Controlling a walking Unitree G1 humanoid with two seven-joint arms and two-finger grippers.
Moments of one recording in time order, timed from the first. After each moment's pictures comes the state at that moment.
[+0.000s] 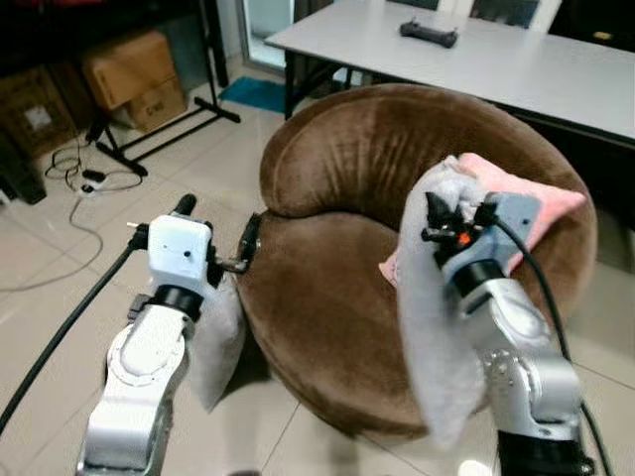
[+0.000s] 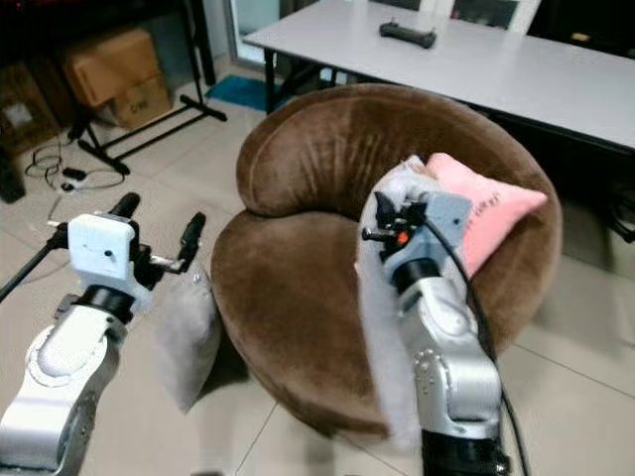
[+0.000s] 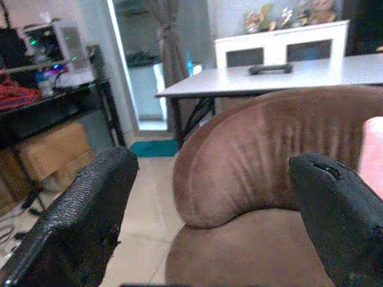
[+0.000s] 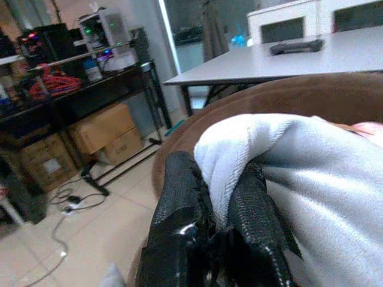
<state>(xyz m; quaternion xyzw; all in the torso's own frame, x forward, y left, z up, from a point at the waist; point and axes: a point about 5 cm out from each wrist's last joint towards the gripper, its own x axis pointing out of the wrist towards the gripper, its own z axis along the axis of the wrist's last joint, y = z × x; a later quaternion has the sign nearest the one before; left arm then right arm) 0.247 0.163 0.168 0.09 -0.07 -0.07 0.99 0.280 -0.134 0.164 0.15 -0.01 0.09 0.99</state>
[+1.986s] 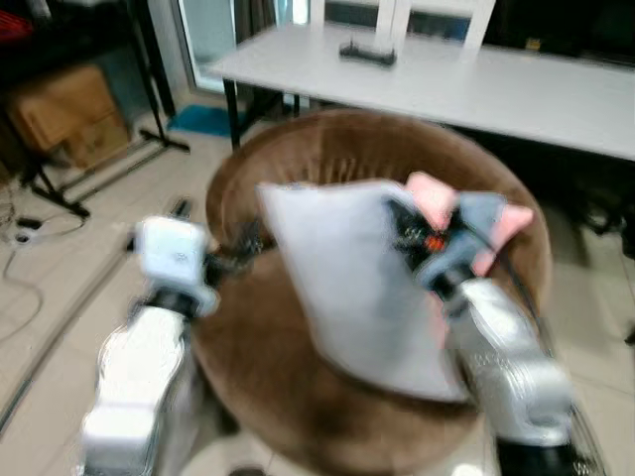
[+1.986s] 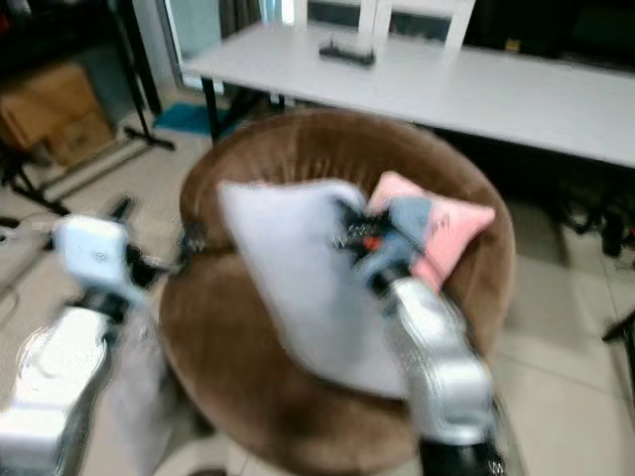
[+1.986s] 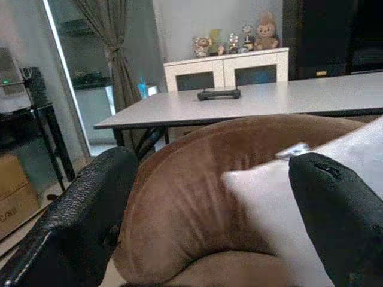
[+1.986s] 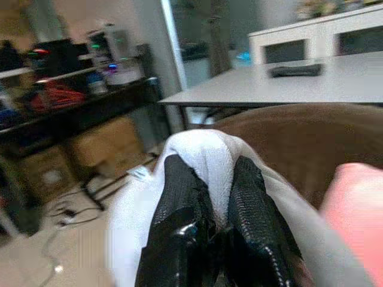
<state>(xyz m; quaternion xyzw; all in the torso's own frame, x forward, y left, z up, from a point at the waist) 0.244 0.155 0.167 0.07 -0.07 -0.10 0.99 0.276 -0.128 0.163 0.13 -0.01 0.15 0.98</state>
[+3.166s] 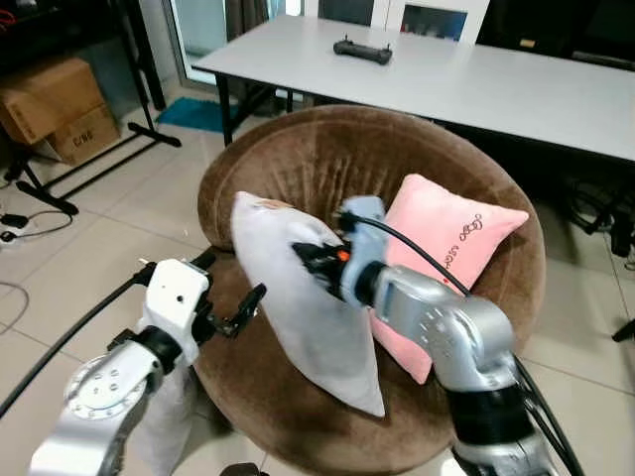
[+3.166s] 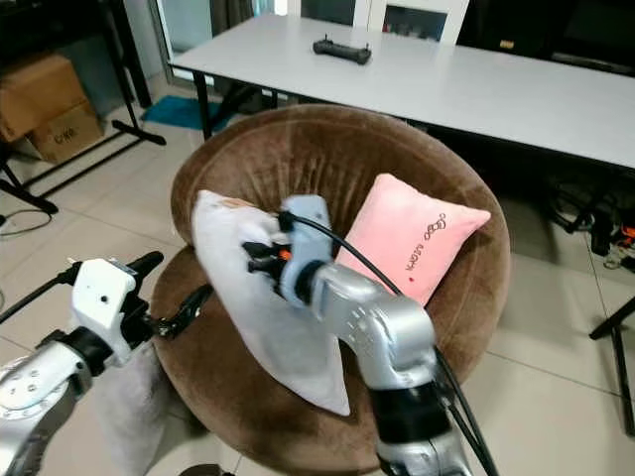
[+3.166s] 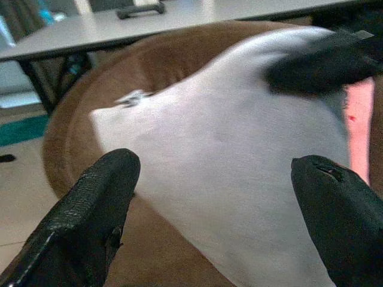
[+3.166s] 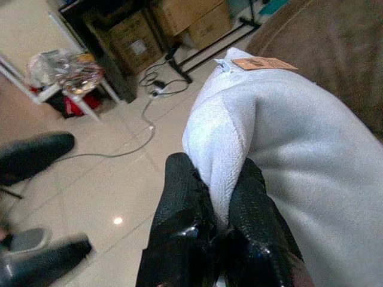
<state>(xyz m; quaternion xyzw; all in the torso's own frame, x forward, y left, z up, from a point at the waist) 0.215 0.180 0.138 0.11 0.07 -0.23 0.96 0.288 -0.030 0.161 0.15 0.23 0.35 0.90</state>
